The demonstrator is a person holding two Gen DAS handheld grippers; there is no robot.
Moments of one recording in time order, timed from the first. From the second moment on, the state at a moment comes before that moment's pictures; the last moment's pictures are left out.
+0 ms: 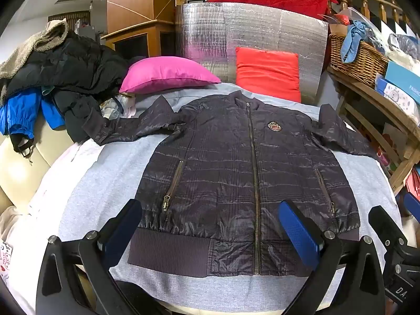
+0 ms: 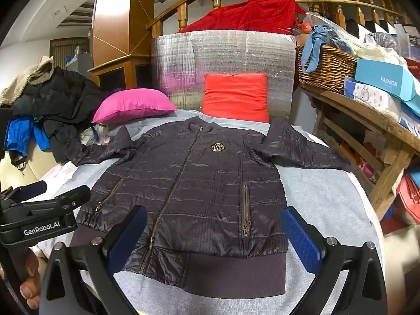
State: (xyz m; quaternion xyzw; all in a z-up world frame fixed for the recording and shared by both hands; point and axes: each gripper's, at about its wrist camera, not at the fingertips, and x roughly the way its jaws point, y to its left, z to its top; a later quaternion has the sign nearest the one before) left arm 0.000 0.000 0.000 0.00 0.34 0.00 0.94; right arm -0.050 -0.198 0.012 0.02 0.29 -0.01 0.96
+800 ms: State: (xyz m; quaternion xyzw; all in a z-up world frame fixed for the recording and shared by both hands) left arm 0.000 -0.001 -0.001 0.00 0.34 0.00 0.94; right arm -0.049 -0.197 0.012 0.02 0.30 -0.02 0.95
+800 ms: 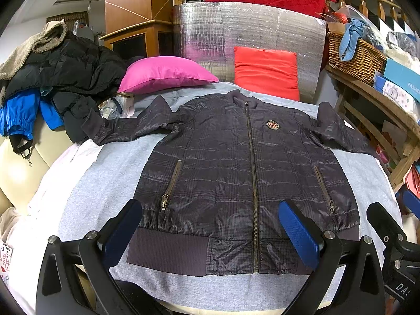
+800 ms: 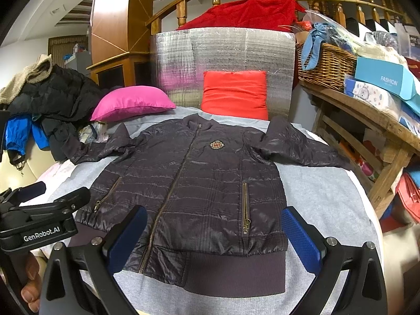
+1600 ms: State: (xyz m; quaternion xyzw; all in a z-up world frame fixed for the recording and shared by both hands) left arm -0.005 -0.005 0.000 0.01 0.33 0.00 0.94; right arm -0.052 -0.200 0.012 0.02 0.30 -0.02 0.95
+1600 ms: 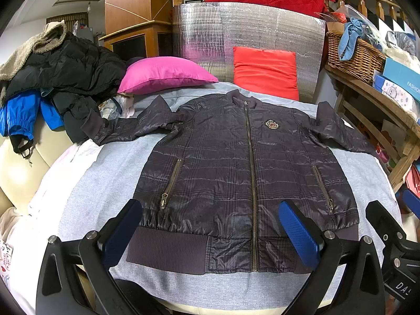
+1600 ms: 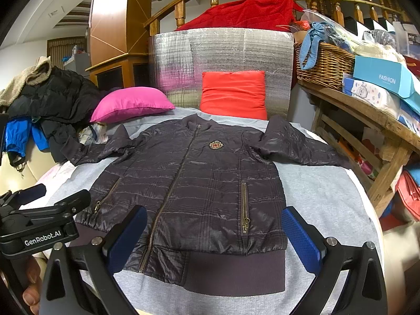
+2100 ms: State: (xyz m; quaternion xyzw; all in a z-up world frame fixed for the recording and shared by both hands) left arm 0.000 -0.008 -0.005 0.02 0.36 0.00 0.93; right arm -0.049 -0.200 0.009 0.02 0.30 -0.01 0.95
